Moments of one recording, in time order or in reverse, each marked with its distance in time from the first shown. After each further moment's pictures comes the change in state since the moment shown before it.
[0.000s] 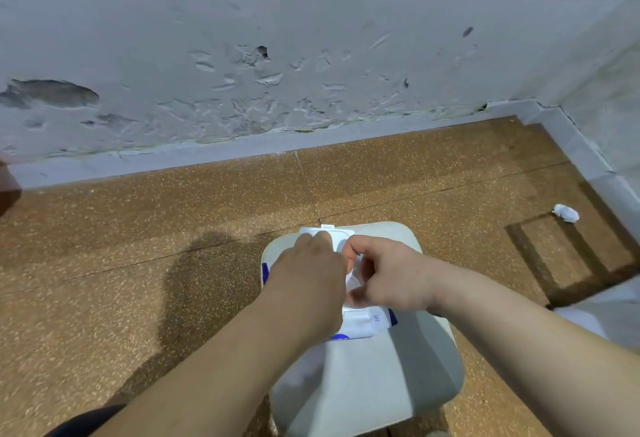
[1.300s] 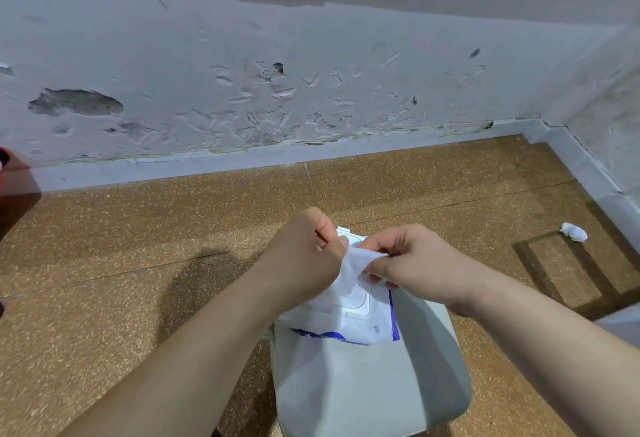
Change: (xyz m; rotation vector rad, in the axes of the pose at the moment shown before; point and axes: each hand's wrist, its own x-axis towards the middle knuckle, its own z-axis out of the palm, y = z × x) left_hand 0.005 -0.033 -0.015 -0.947 0.207 -0.210; right_hand -0.016 -0.019 -0.020 0.188 0.102 -0.036
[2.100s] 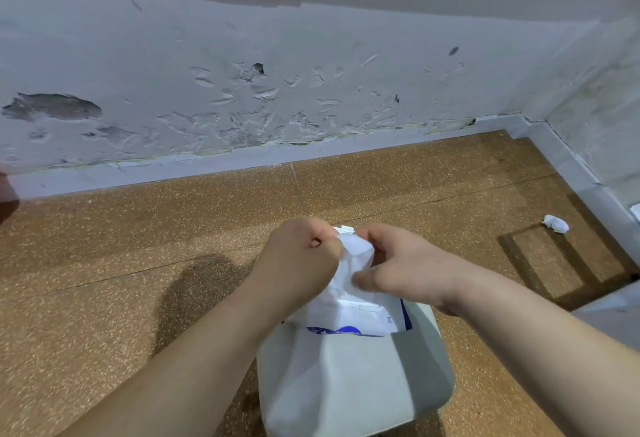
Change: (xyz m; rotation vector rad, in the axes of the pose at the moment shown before) left_hand -0.004 0.013 0.021 -0.007 0.043 0.036; right_hand -0.011 0.005 -0.005 -0.090 0.012 0.078
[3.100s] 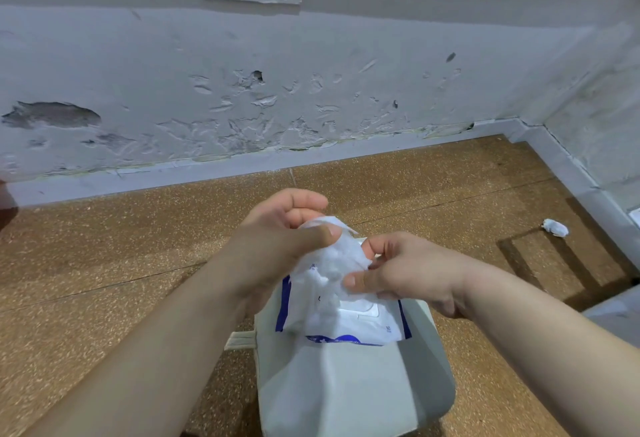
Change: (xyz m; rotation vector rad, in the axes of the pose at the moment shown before) left_hand 0.004 0.009 -0.032 -0.619 -0.115 -0.101; right_hand 0.006 0.006 -0.008 0.190 -0.111 0.077
